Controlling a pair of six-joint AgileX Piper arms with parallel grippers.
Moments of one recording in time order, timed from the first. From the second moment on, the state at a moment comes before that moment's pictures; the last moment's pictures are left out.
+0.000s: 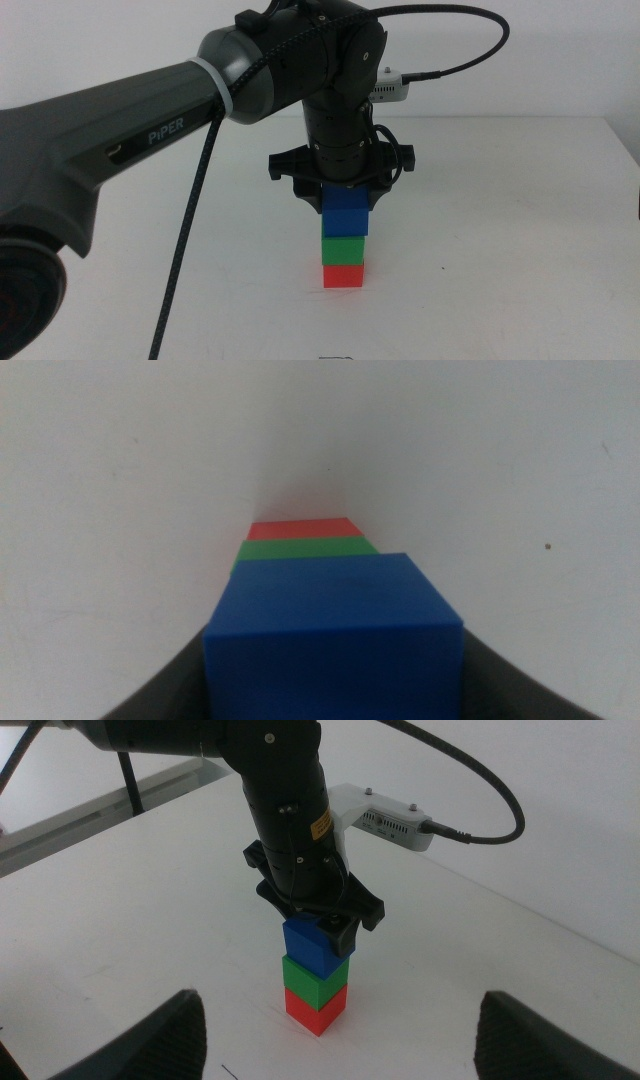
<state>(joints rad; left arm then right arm) -0.71 2.00 -1.85 0.04 1.23 -0.69 0.60 0.64 -1.00 0.12 0.82 -0.17</state>
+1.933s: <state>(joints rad) -0.17 0.95 -1.46 0.15 1.16 -0.10 0.60 0.64 -1.00 0.12 0.82 -0.17</state>
